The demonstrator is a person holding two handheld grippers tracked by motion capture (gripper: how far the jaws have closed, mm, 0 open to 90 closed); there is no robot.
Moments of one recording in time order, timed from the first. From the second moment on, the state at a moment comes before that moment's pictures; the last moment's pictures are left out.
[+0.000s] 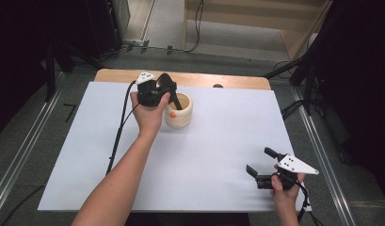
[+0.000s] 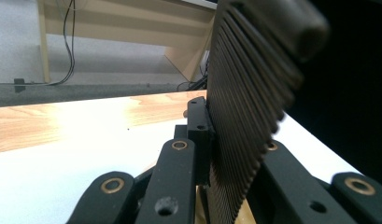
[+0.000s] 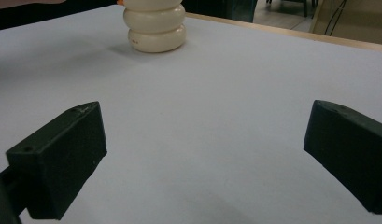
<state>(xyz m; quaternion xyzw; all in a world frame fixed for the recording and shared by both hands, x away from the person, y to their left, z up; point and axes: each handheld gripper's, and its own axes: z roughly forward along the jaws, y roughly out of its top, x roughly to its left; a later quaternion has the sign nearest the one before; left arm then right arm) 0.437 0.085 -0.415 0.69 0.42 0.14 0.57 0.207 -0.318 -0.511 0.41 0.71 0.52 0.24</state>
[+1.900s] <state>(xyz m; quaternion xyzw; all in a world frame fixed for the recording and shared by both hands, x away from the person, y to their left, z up) 0.437 0.114 -0.436 0.70 0.42 0.13 0.57 0.208 -0.317 -0.513 0.40 0.71 0.52 0.24</state>
